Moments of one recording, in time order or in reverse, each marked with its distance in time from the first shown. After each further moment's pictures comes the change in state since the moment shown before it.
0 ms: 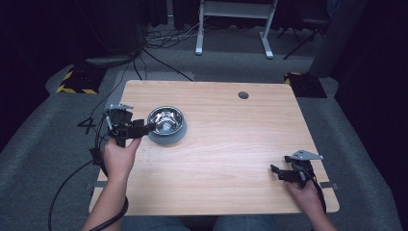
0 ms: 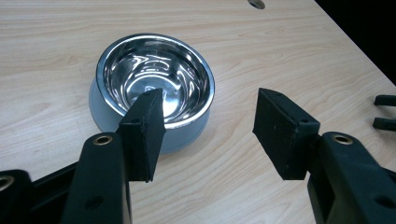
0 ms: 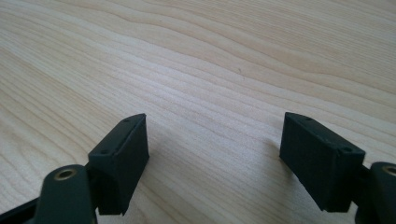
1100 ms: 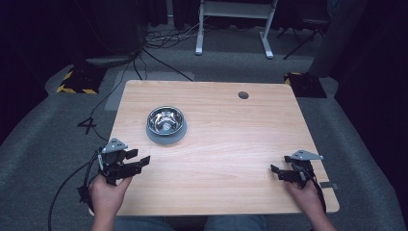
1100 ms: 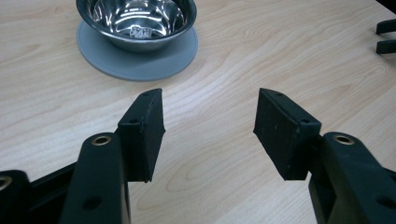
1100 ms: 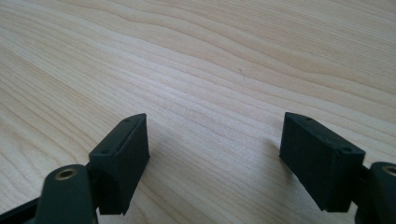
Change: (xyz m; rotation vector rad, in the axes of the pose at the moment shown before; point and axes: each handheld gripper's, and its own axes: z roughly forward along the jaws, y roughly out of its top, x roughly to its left) left arm -0.016 -0.089 -0.026 0.014 0.011 0.127; right arm 0.000 0.000 0.000 -0.001 0.002 -0.002
